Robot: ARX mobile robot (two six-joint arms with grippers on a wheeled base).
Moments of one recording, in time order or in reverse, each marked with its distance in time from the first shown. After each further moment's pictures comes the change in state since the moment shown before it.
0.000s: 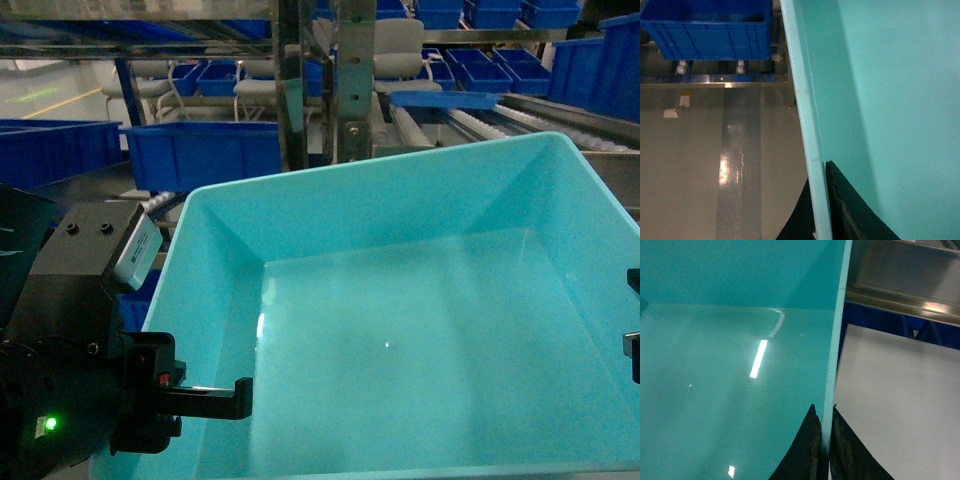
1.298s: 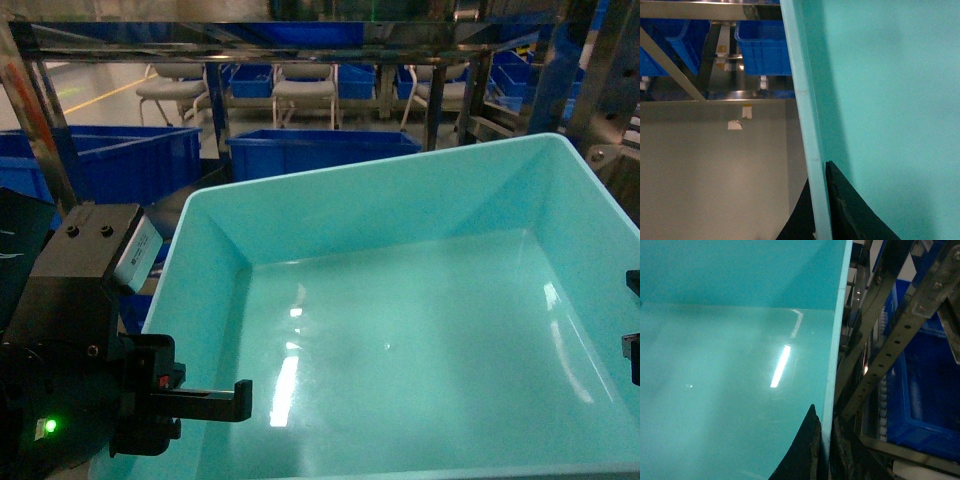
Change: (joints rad) left arm 0.000 0.000 -0.002 -0.002 0.000 0.000; right arm 0.000 0.000 0.000 -0.001 -0.001 0.000
